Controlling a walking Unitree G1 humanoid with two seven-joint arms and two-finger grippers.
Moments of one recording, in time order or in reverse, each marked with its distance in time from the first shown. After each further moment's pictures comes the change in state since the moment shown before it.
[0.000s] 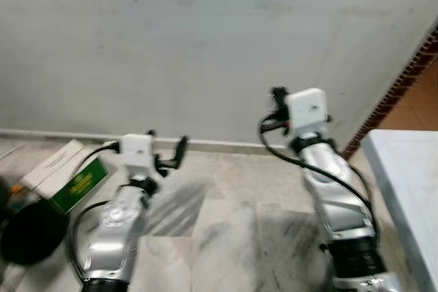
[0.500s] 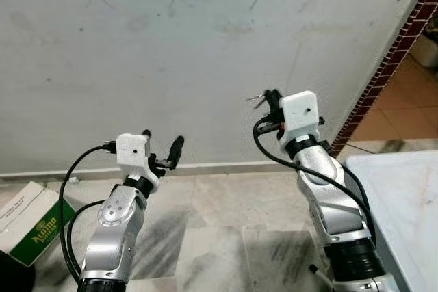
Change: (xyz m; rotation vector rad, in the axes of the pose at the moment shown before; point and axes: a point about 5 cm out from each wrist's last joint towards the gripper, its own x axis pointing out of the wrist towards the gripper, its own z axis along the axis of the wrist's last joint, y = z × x) left arm 0.000 -0.007 -0.001 -0.011 0.001 -0.030; right arm -0.001 -0.003 -0.002 0.001 0.009 -0.012
